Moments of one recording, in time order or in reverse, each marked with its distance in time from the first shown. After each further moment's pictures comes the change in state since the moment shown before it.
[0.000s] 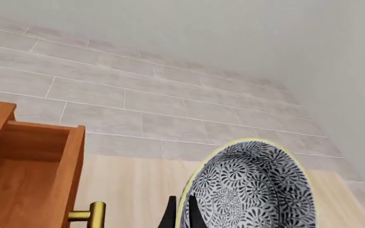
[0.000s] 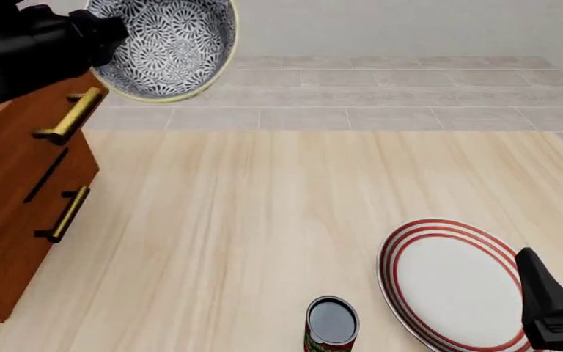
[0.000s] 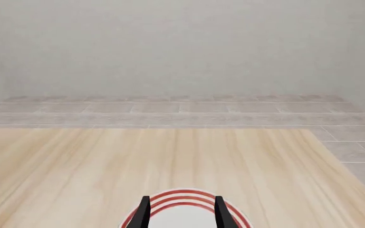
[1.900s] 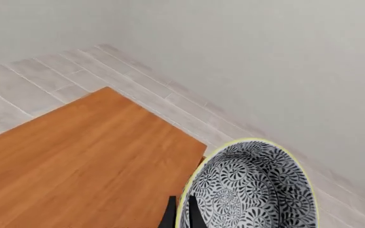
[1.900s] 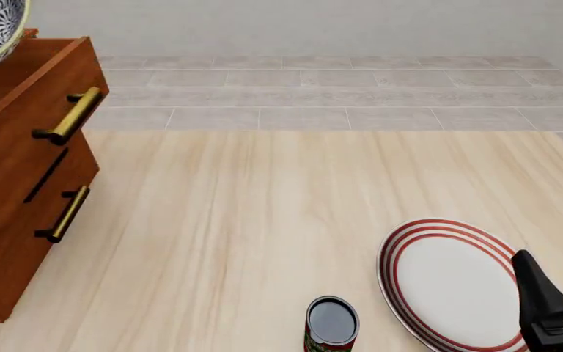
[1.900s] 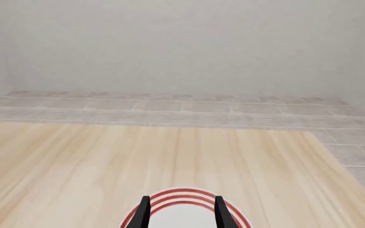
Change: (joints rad) left arm 0.588 -0.211 0.045 0.066 -0.046; right arm 0.018 -0.003 0.002 0.006 -0.022
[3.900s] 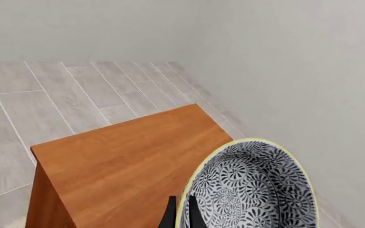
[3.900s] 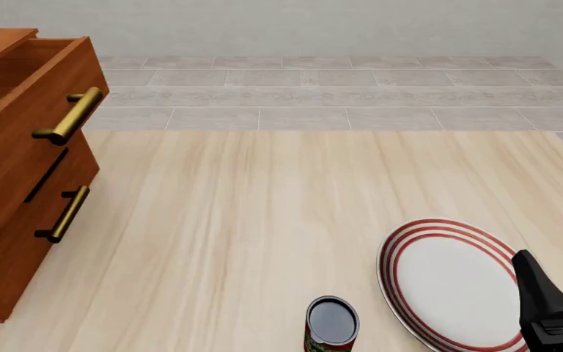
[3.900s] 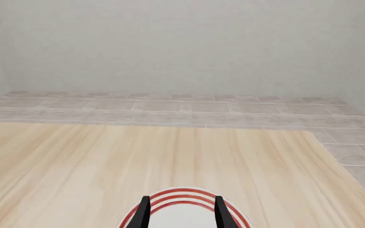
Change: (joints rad) left arm 0.322 -0.001 0.091 -0.065 -0.106; right arm -0.006 0.000 0.000 0.000 0.000
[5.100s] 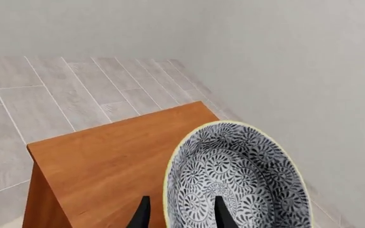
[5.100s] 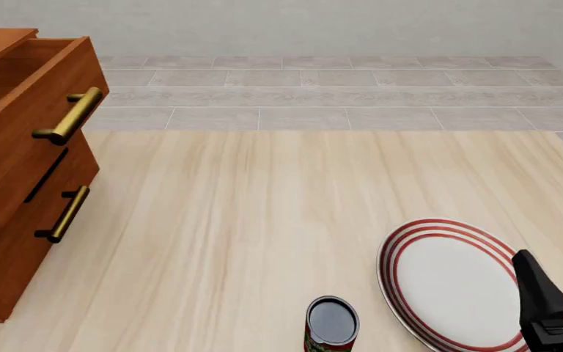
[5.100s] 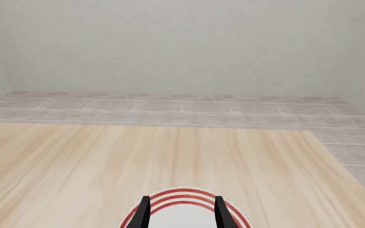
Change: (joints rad) left arm 0.007 0.046 0.020 -0.053 0.027; right arm 0.002 0.001 0.000 -0.002 0.003
